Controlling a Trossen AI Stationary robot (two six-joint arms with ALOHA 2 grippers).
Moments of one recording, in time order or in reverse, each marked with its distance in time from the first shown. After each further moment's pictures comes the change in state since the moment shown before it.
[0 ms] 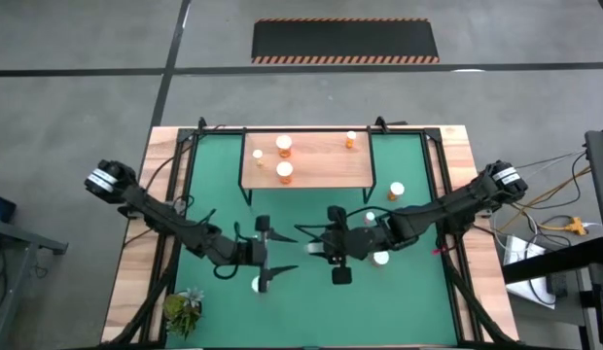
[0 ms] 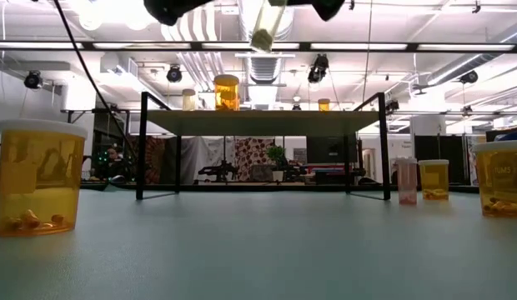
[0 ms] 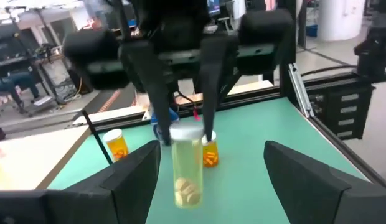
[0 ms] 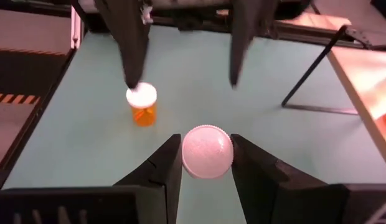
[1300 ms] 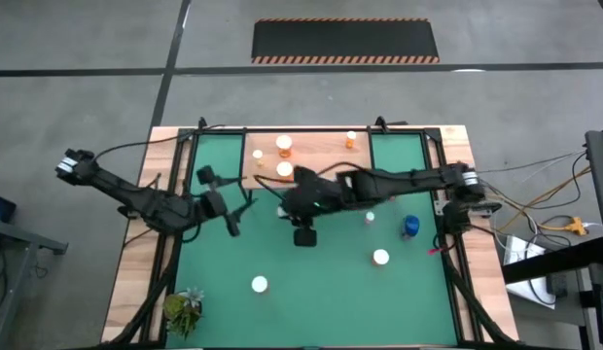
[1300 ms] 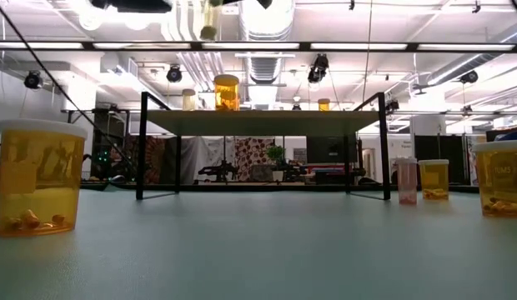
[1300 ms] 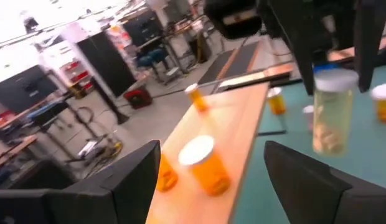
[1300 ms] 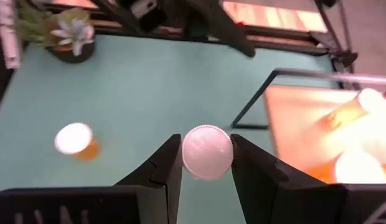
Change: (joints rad) left arm 0.065 -0.612 -0.079 -0.616 -0.442 0.162; right arm -0.253 0.327 0.719 -0.497 -0.165 -0.118
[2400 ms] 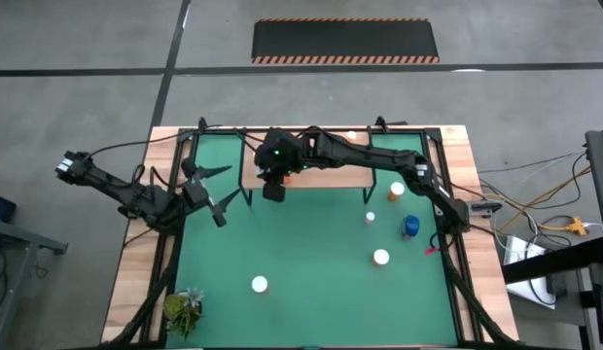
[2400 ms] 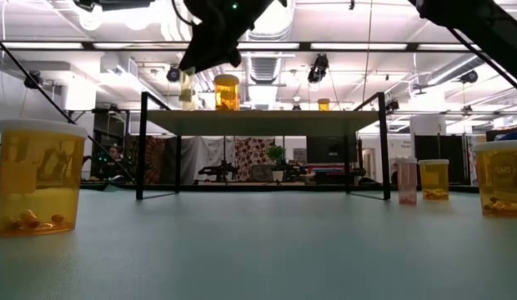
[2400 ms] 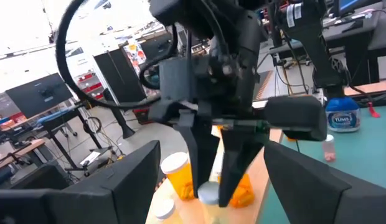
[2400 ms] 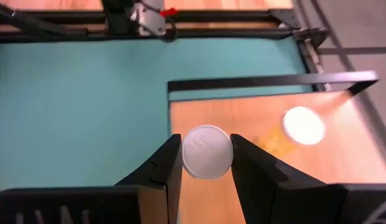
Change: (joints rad) left arm 0.000 -0.188 -0.085 0.109 -0.015 0.088; right arm -0.266 0.339 0.379 -0.067 -0.139 -0.078
